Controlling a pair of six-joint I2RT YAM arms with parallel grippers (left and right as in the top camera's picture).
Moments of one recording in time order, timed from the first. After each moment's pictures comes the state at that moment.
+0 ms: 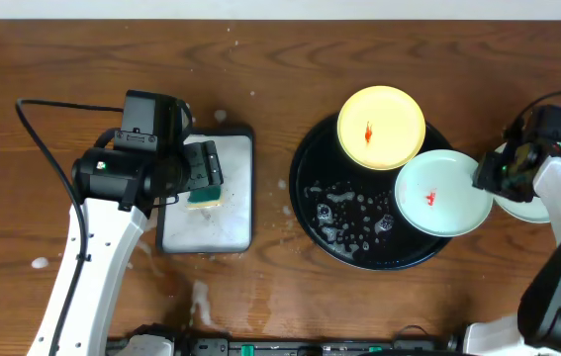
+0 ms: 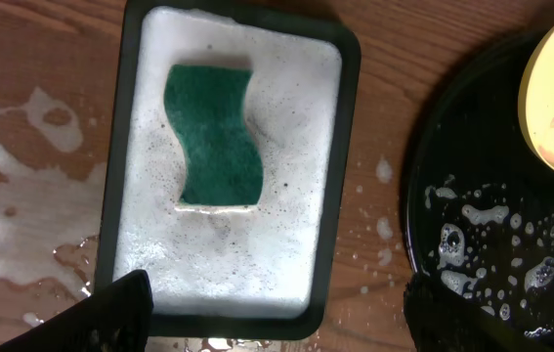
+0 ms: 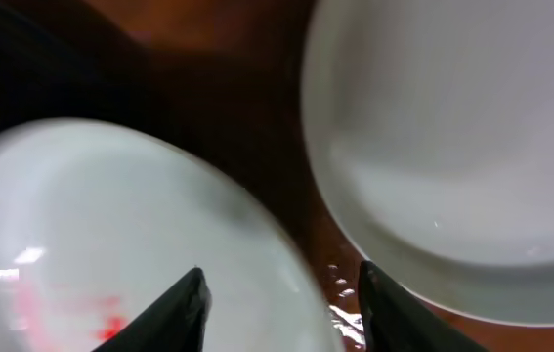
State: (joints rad) left arm -0.16 1.30 1.27 -1.09 0.08 -0.35; right arm -0.31 1.68 1.08 -0.71 -0.07 0.08
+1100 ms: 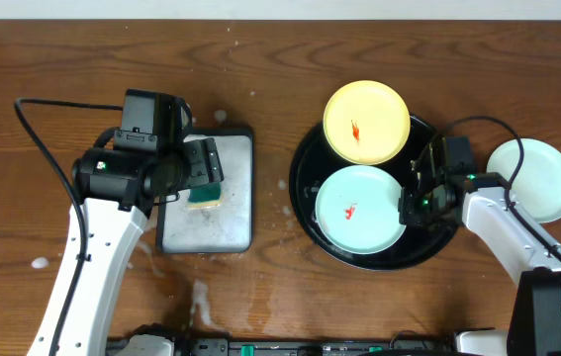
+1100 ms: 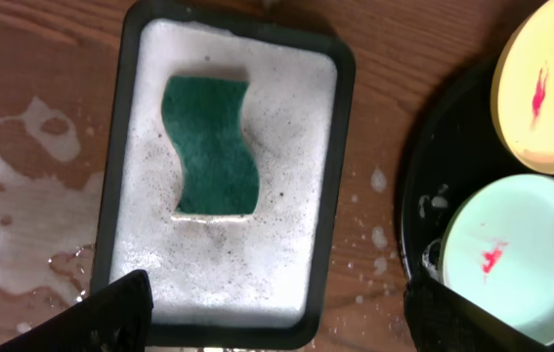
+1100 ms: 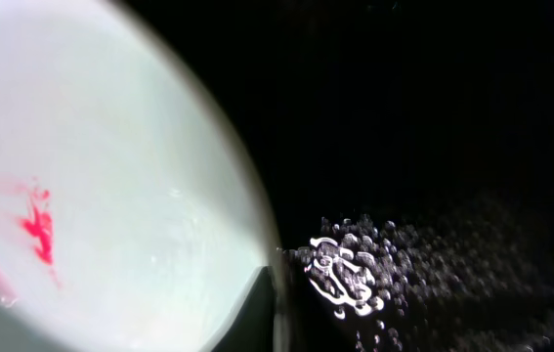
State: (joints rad) left arm -0.16 1.30 1.27 -1.07 0.08 -0.36; right arm 0.10 1.55 0.80 -0.64 -0.20 0.25
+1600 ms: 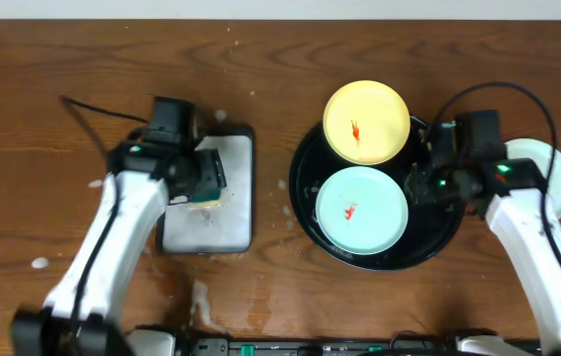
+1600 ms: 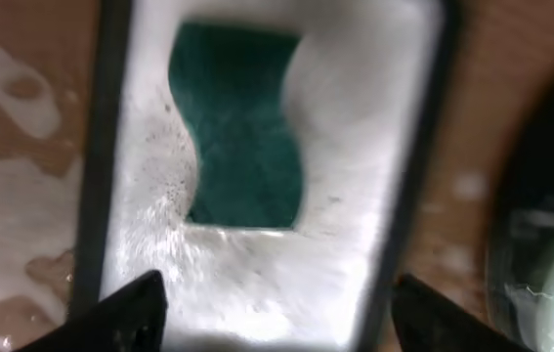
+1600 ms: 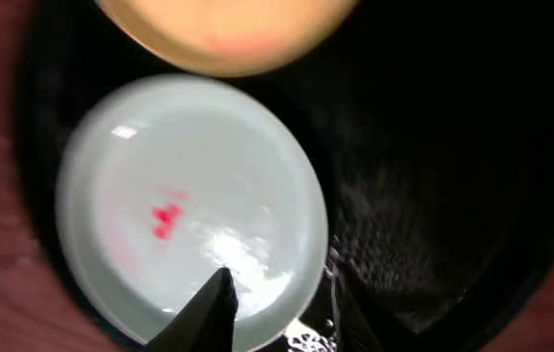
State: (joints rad) left arm -0.16 1.47 1.10 -0.91 0.02 -0.38; right arm 0.10 1.36 1.02 -0.84 -0.22 0.08
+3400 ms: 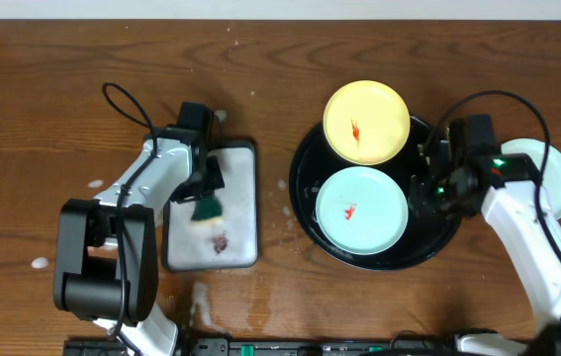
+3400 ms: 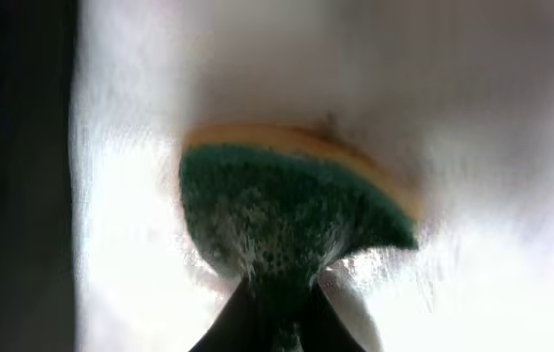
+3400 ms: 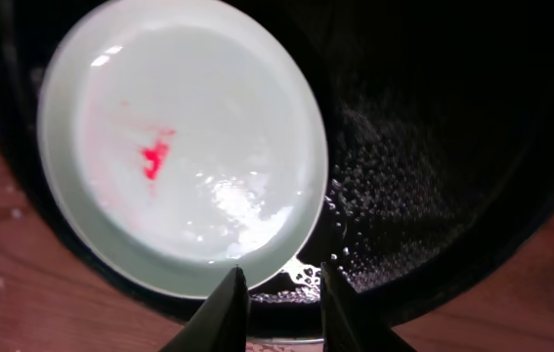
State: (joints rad) left arm -0.15 1.81 1.11 -0.81 -0.06 -0.45; right arm 0.10 1.43 1.03 -0.98 -0.20 0.12
